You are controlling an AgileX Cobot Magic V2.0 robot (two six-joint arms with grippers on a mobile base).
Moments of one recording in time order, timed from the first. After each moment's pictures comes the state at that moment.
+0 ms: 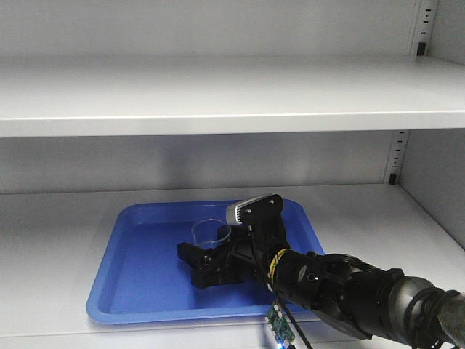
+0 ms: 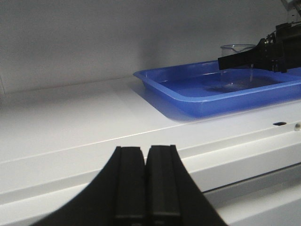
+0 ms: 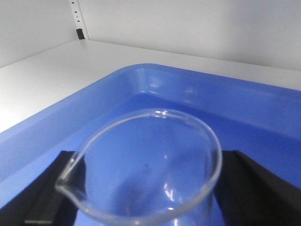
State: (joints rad) left arm -0.26 -0.01 0.03 -0.03 0.01 0.09; right arm 0.48 1.90 -1.20 -0.70 -0.52 0.66
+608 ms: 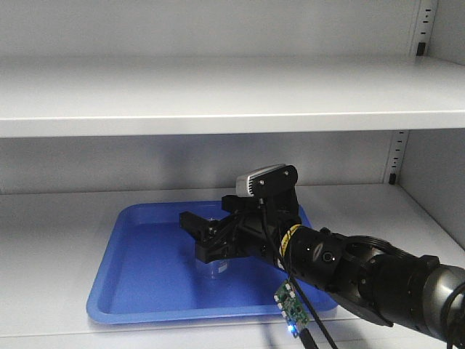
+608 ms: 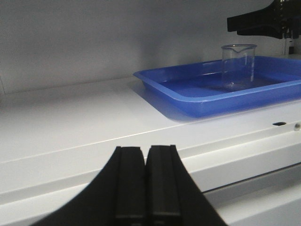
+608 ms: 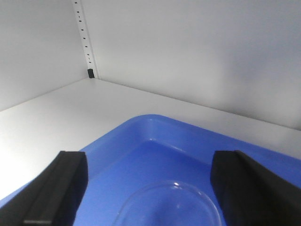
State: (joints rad) left arm -0.26 -0.01 0.03 -0.03 0.01 0.09; right arm 0.48 1.78 -1.20 -0.70 -0.50 0.66
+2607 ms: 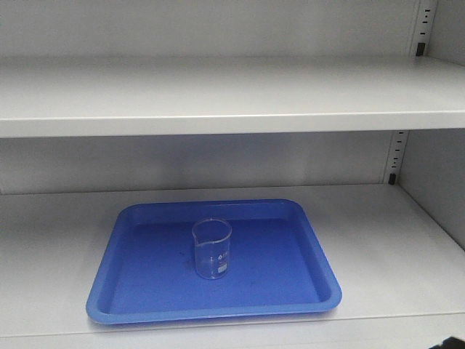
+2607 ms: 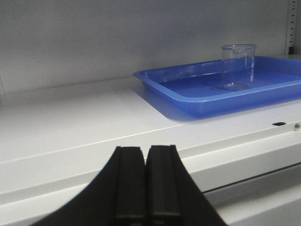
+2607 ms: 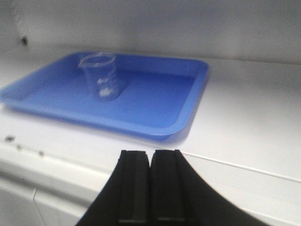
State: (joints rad) left arm -0.26 -0.01 0.03 -0.03 0.01 0.09; right arm 0.48 0.52 -0.42 -0.04 0.19 -0.01
